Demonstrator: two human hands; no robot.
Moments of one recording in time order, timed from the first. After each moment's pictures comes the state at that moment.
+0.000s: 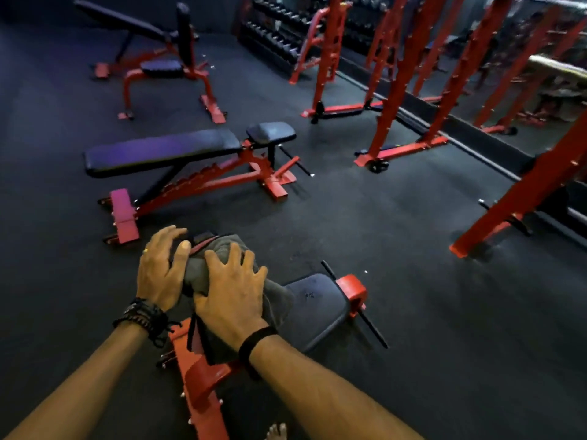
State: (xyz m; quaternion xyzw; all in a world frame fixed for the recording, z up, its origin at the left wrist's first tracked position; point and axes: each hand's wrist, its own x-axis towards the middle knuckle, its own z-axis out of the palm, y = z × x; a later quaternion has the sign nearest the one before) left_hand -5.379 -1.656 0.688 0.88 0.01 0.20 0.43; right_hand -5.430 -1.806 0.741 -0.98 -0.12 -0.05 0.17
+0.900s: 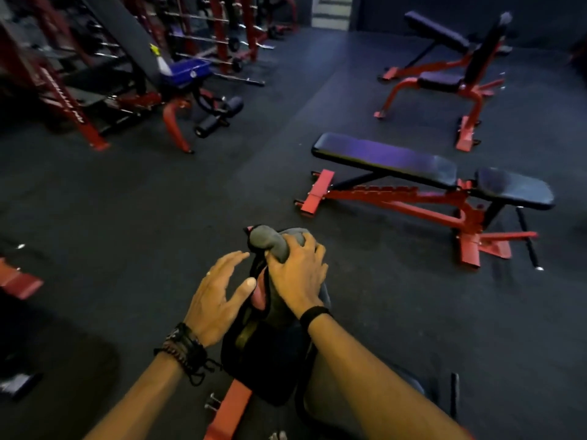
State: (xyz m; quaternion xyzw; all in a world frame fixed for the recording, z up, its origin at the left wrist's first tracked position) left_hand -5.446 -1.756 0.714 0.84 0.33 0.23 0.37; right_hand -5.288 -1.820 0.730 -0.86 -0.35 0.13 0.34
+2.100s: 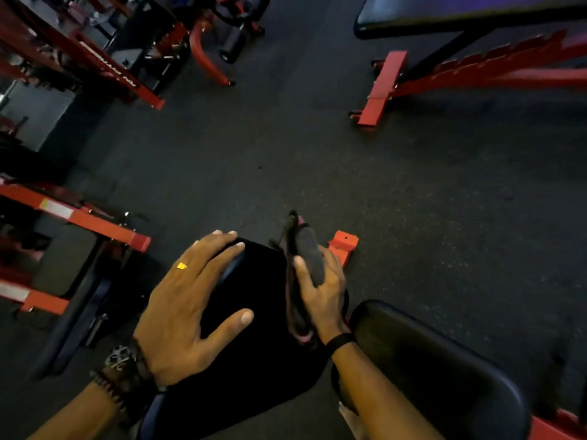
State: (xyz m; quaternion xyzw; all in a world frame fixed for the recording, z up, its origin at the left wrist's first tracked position) left_hand -5.322 -1.775 0.731 0.95 0.28 -0.01 0.10; right_hand -5.203 -1.829 0.532 -0.67 -0.21 0.26 0.66
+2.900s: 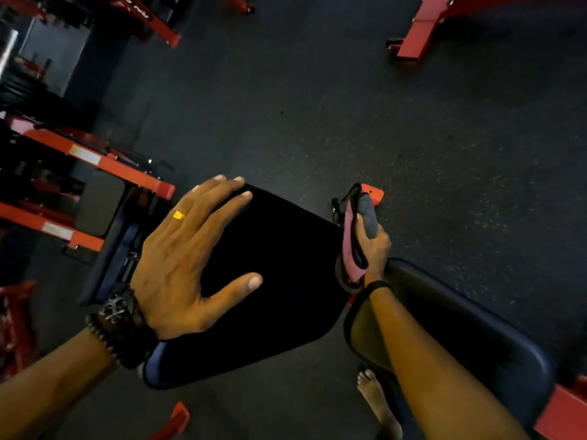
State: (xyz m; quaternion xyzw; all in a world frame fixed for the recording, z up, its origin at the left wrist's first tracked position) left_hand -5.316 -1.781 0.732 0.96 0.27 -0.04 0.03; right_hand -5.184 -1.828 0.434 -0.72 -0.03 0.44 0.53
